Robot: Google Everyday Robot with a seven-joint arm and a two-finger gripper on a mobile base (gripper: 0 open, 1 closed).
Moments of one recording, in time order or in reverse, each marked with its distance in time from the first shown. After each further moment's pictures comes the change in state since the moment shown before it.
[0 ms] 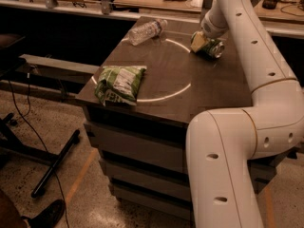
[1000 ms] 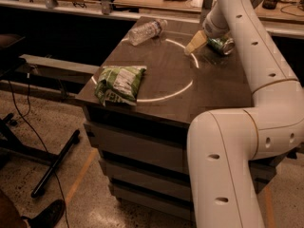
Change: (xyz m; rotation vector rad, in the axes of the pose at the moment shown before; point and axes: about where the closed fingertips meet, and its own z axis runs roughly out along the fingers) arm 0.001 -0.011 0.005 0.034 -0.011 0.034
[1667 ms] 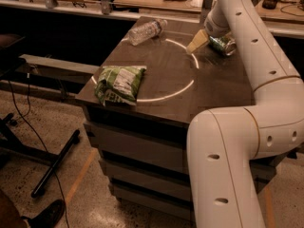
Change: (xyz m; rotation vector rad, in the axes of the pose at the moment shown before) arm 0.007 -0.007 -0.010 0.035 0.036 0.040
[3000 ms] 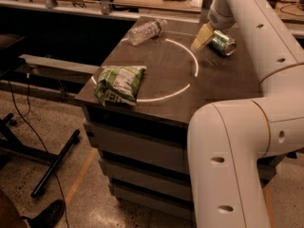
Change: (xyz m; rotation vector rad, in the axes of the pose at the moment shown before) arm 0.010 0.003 -0.049 0.034 0.093 -0.073
